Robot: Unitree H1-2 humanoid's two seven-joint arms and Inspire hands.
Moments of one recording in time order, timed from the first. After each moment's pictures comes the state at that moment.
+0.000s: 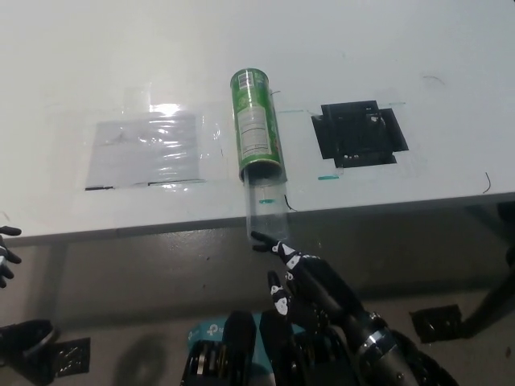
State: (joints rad) left_arm -0.07 0.52 0.27 -0.18 -0.13 0.36 -0.23; right_arm -0.26 -0.09 0.42 0.16 -0.48 -0.18 0.08
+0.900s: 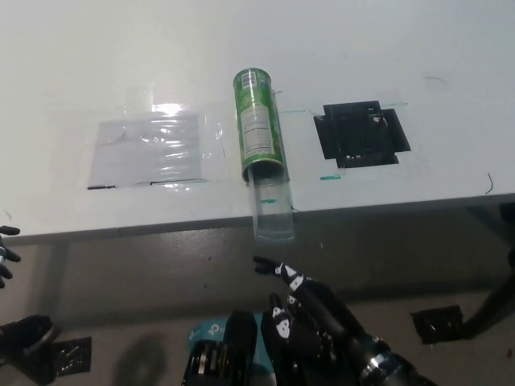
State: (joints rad) left_arm -0.07 0.52 0.27 -0.18 -0.13 0.36 -0.23; right_arm -0.17 -0.08 0.42 0.12 -0.43 -0.14 0.11
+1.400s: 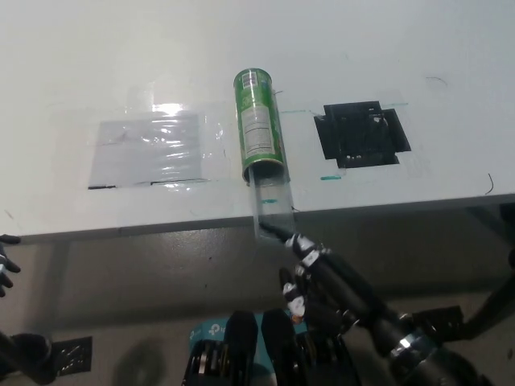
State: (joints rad) left_arm -0.04 0.51 0.27 -0.18 -0.13 0.36 -0.23; right_arm -0.21 -0.17 0.35 -0.18 -0.33 -0.10 0.22
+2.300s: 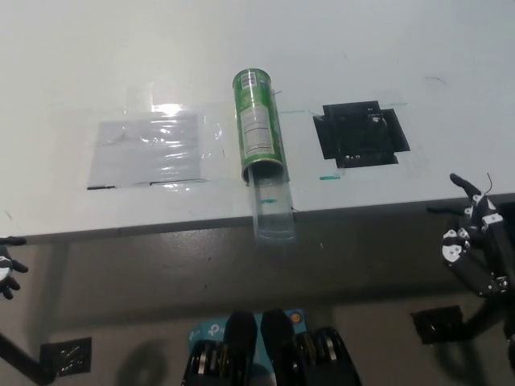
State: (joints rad) left_arm -0.04 0.48 0.28 -0.16 -0.13 0.35 -0.23; right_arm -0.13 -0.12 -0.13 -0.12 -0.11 0.05 0.14
